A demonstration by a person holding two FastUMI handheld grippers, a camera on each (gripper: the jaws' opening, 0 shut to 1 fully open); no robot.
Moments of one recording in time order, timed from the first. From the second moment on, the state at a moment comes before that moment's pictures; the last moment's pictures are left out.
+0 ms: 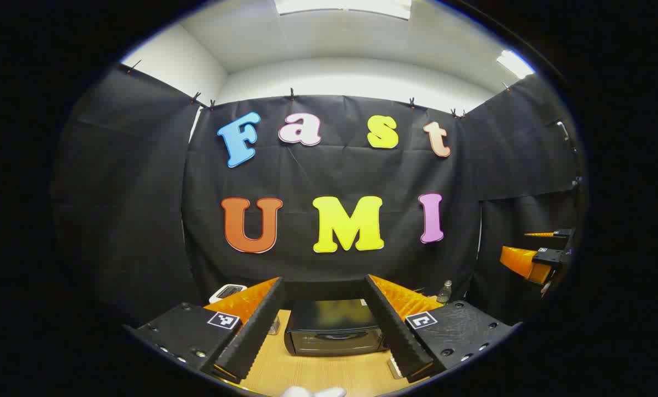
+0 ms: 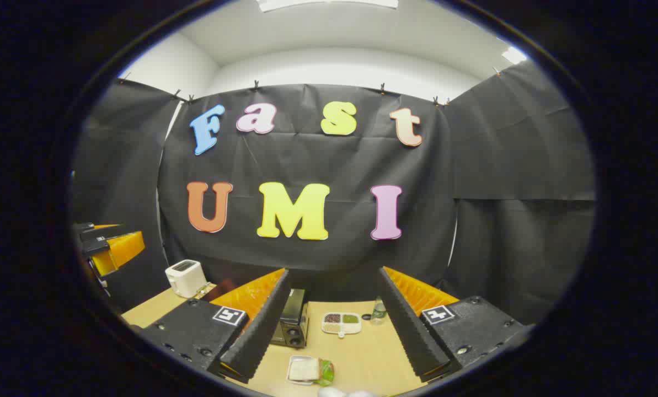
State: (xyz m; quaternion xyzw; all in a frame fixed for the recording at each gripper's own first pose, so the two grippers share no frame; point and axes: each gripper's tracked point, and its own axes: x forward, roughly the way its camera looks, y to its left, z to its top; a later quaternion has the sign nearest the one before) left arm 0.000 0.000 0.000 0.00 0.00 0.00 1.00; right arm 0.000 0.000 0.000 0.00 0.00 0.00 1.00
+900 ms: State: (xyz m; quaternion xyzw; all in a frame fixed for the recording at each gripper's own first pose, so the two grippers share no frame) left arm 0.012 0.000 -0.031 0.00 0.01 0.01 1.00; right arm 0.002 -0.010 -0.004 0.00 0.01 0.01 1.00
